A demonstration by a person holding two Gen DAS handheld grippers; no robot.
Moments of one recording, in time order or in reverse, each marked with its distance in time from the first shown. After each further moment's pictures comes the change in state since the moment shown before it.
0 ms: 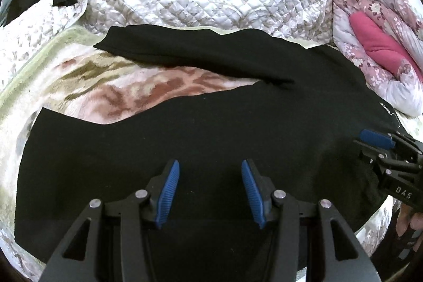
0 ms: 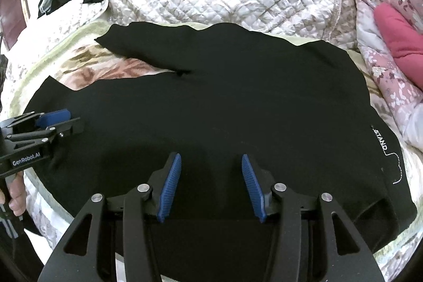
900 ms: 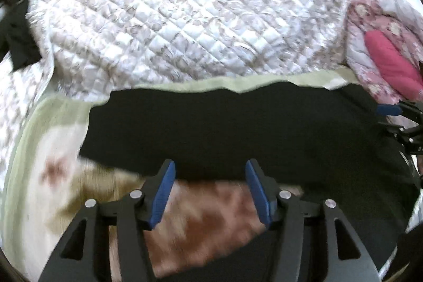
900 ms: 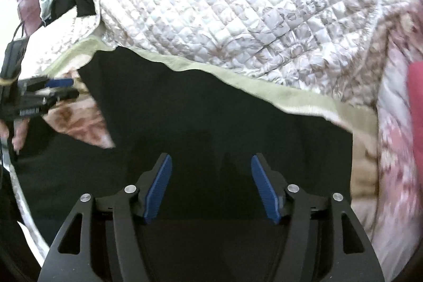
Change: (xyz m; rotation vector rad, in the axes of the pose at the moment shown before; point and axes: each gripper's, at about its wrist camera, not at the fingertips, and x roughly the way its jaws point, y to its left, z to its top) left arm 0.061 0.041 0.168 0.116 -0.011 -0.028; right arm 0.061 -0.104 0.148 -0.149 0.057 0.097
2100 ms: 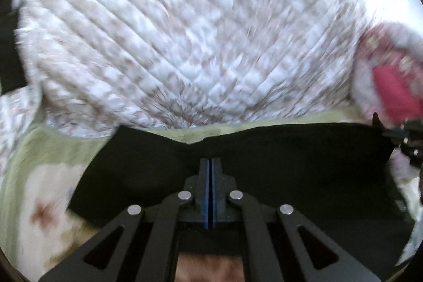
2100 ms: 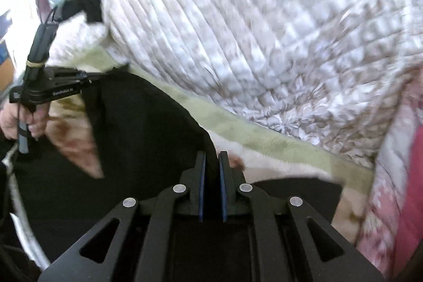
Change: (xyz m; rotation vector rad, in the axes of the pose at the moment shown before) left arm -0.007 0.001 0.052 -0.063 -0.098 -0.039; right arm -0.054 0.011 0.028 -0.092 -0.121 0.041
